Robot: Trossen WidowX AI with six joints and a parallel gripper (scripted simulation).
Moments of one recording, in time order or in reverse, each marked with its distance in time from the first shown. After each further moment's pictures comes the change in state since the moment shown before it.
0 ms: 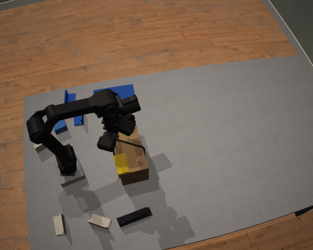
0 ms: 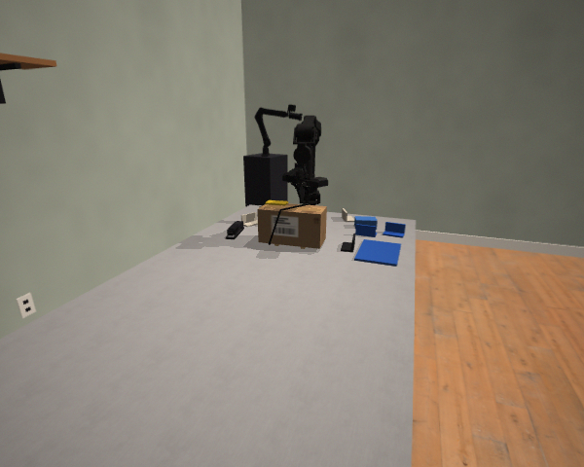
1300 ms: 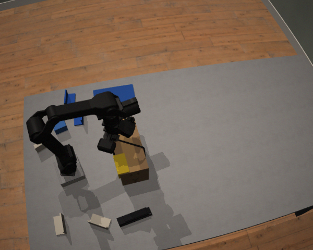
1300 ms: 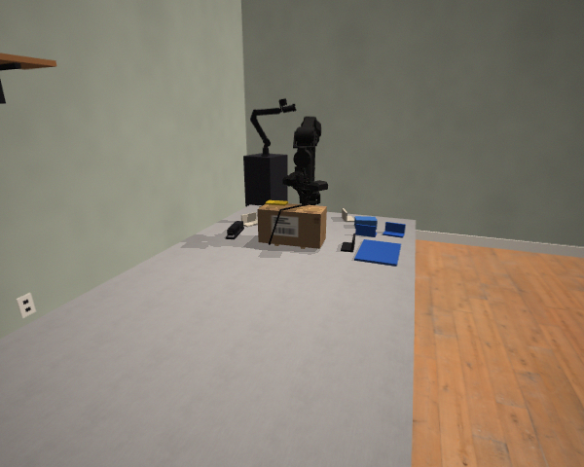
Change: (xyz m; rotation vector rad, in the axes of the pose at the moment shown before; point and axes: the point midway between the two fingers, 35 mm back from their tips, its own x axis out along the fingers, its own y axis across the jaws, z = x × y) arm 0.013 -0.001 -0.001 0.000 0.004 -0.003
